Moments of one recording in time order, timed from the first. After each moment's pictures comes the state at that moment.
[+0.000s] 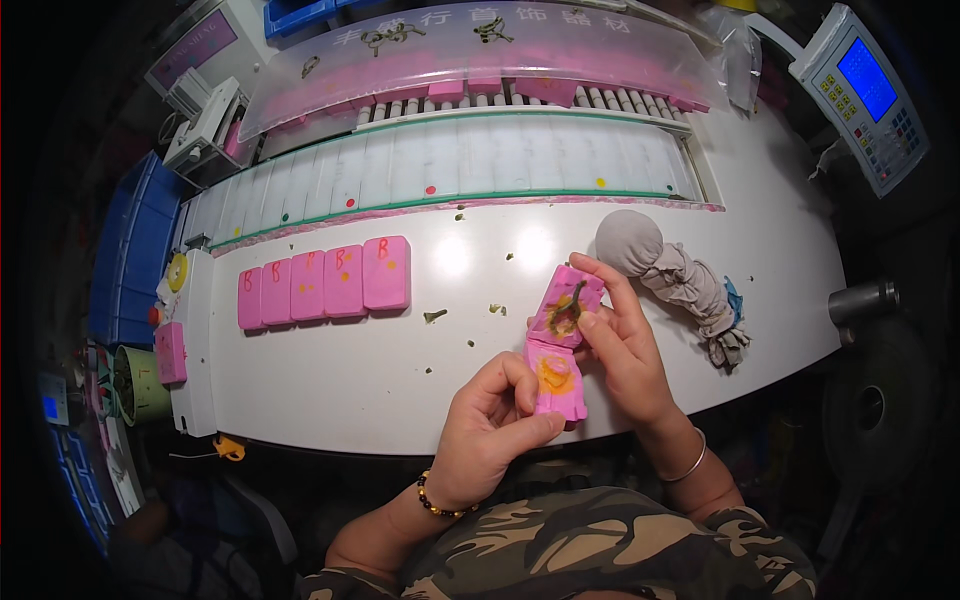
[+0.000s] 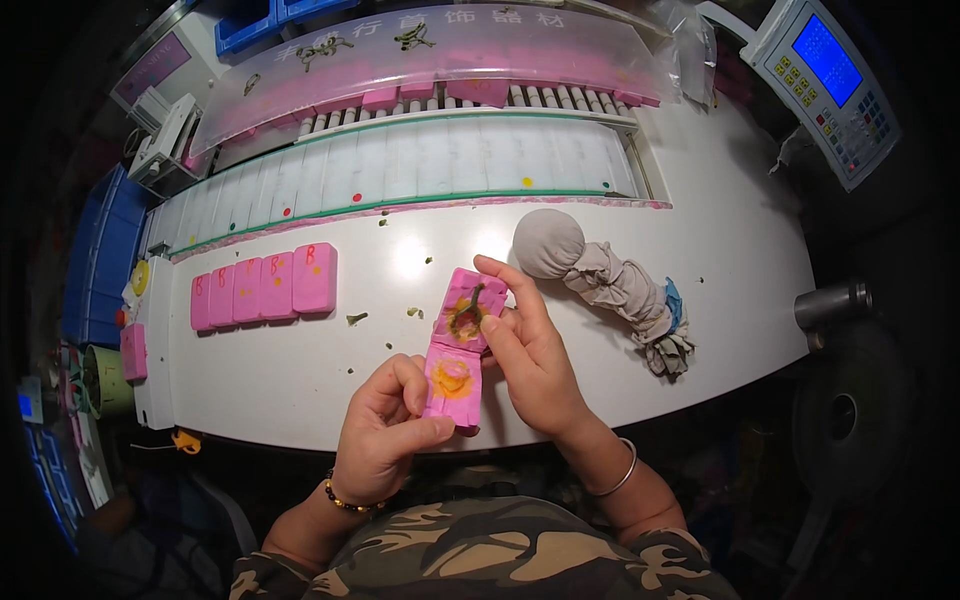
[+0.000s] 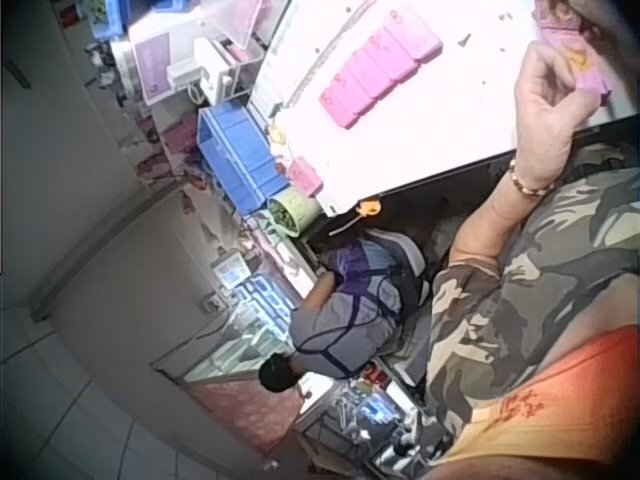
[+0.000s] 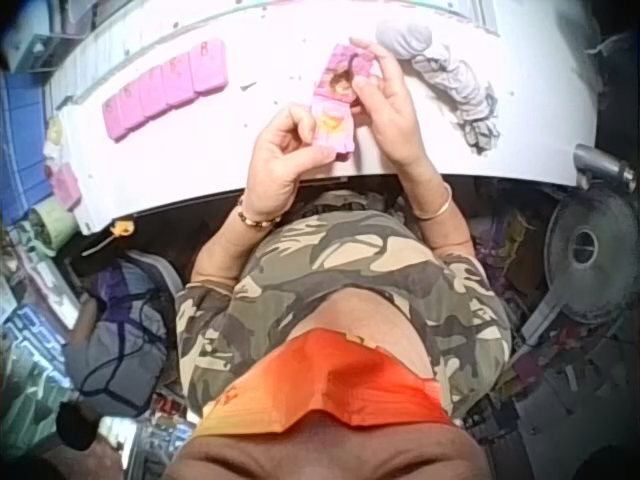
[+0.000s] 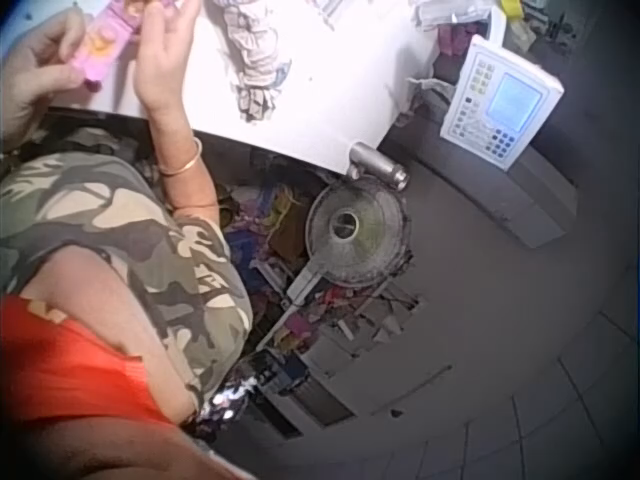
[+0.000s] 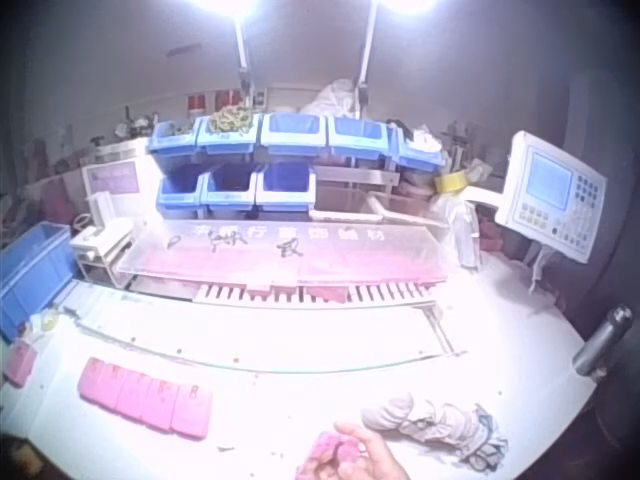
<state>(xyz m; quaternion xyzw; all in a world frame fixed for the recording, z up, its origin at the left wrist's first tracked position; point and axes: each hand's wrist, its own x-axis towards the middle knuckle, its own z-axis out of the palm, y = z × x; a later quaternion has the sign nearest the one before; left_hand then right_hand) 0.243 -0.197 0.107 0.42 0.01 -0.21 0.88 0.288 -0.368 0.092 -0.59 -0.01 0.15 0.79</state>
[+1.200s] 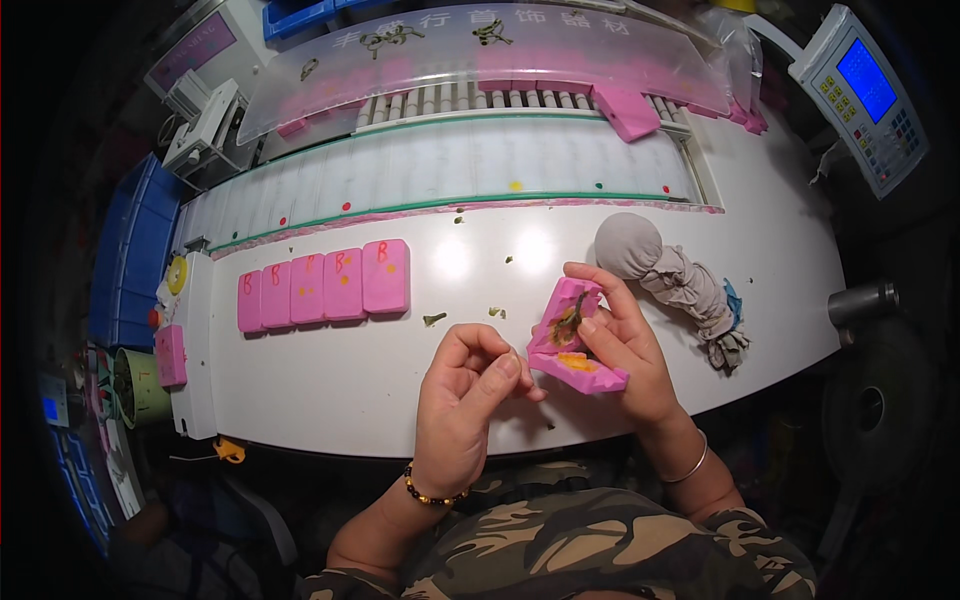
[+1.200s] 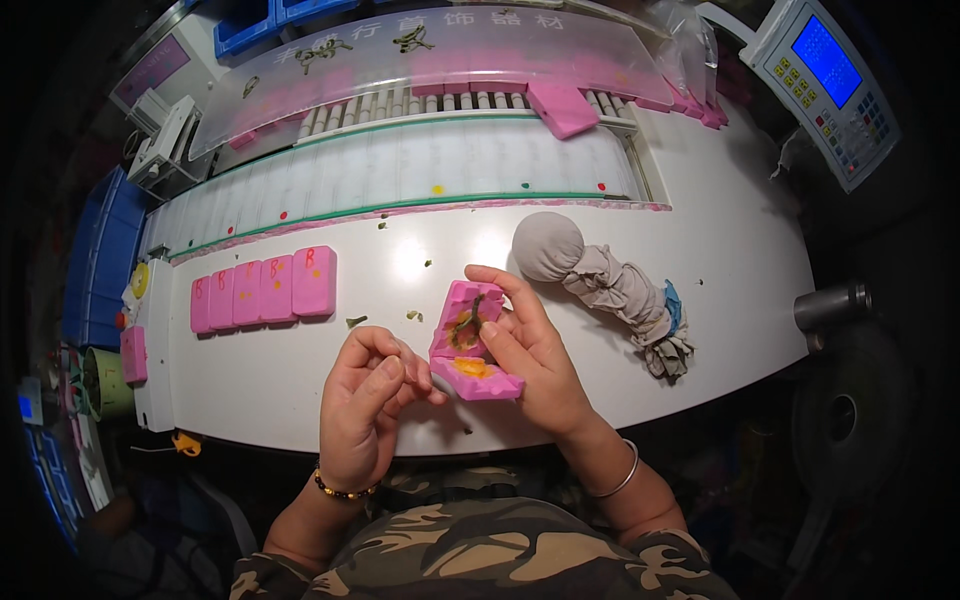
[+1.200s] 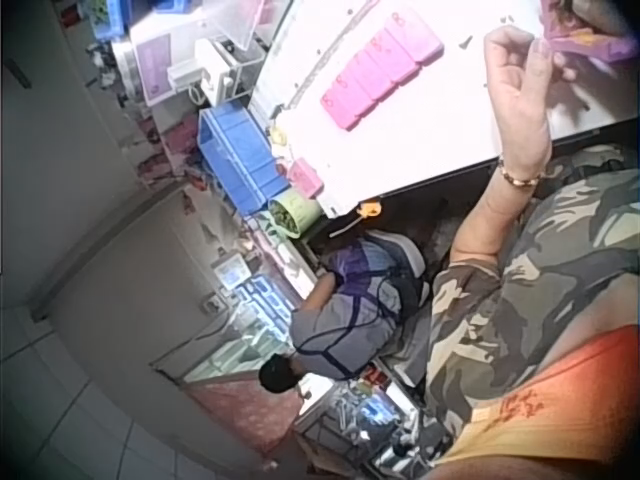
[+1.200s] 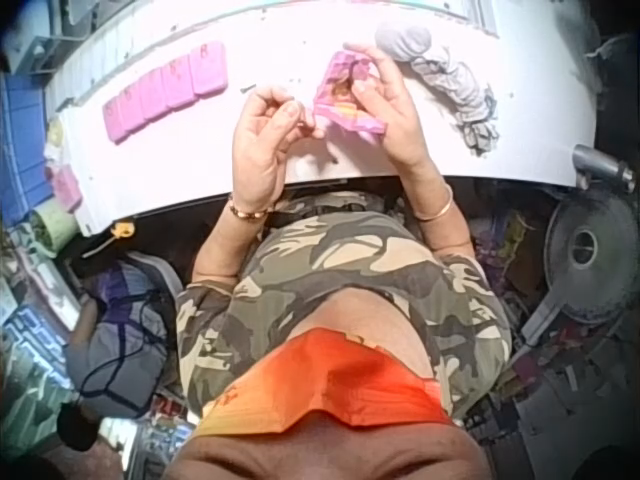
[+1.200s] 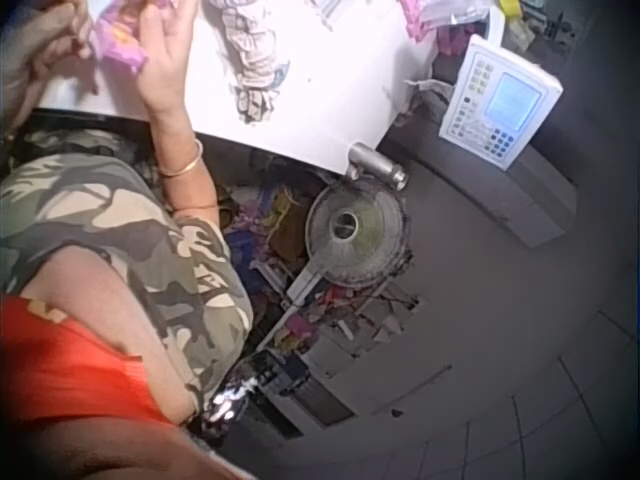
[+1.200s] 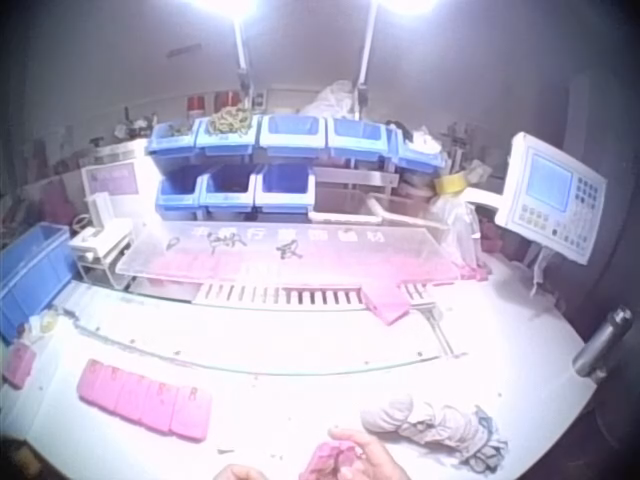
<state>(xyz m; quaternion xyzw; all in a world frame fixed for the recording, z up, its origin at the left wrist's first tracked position) 0.257 -0.191 0.098 0.43 0.03 -0.12 0.90 0.289 -0.370 0.094 -0.54 -0.03 0.17 0.83</state>
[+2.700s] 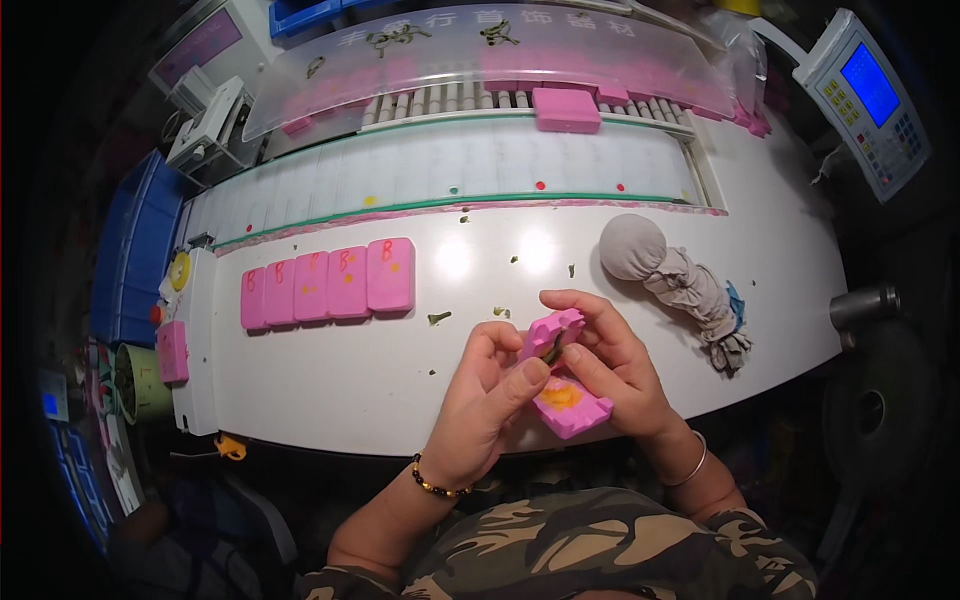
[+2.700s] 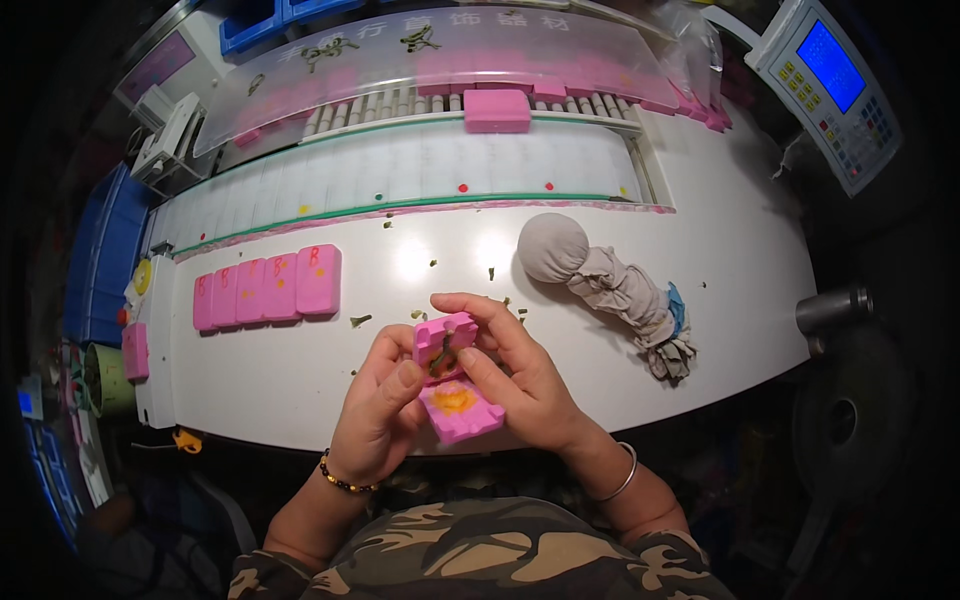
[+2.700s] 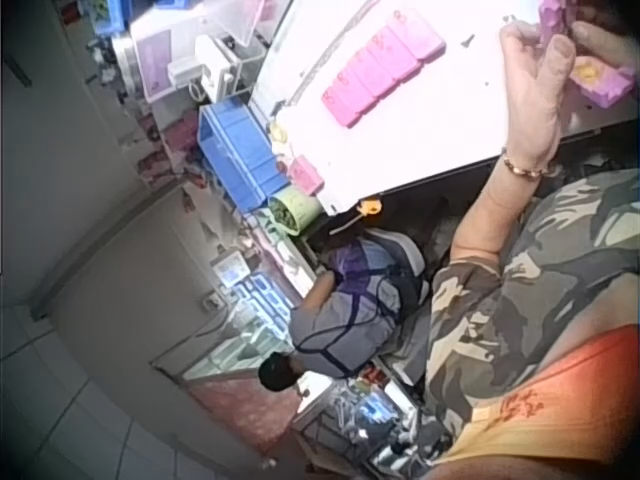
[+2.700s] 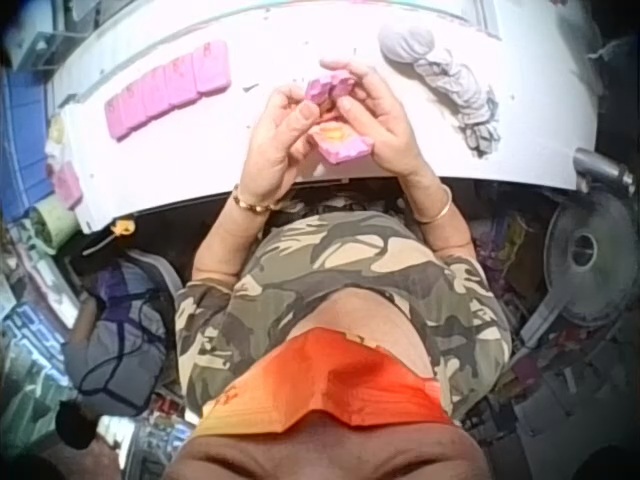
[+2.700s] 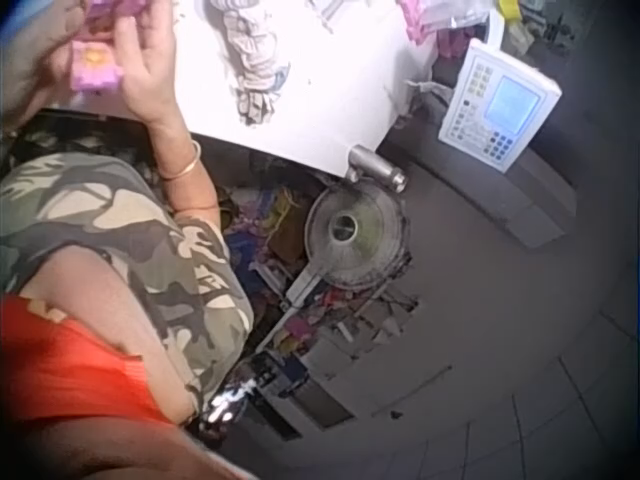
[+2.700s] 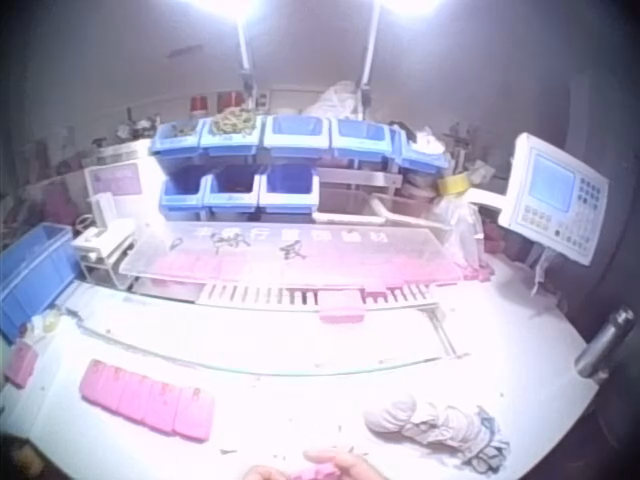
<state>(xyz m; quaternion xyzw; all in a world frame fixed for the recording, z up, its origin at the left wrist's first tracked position) 0.261 -0.197 0.099 0.37 0.05 -0.20 0.91 0.283 -0.367 0.099 -0.58 -0.13 0.19 0.78</state>
